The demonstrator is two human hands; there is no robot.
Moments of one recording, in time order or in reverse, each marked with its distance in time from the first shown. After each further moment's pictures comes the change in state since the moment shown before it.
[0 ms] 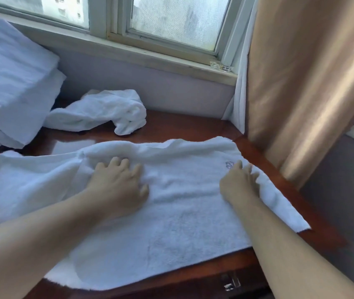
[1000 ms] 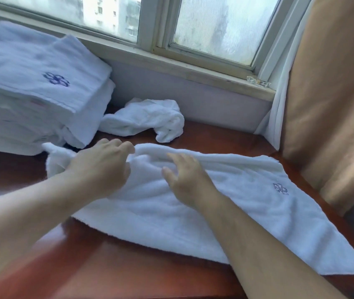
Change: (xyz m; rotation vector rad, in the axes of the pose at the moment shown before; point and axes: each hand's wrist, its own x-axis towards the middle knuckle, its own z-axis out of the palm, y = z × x) left_hand -0.035 -0.112 -0.036 -0.137 0.242 -0.147; right_hand -0.092 -0.159 0.024 0.173 -0.202 -0.787
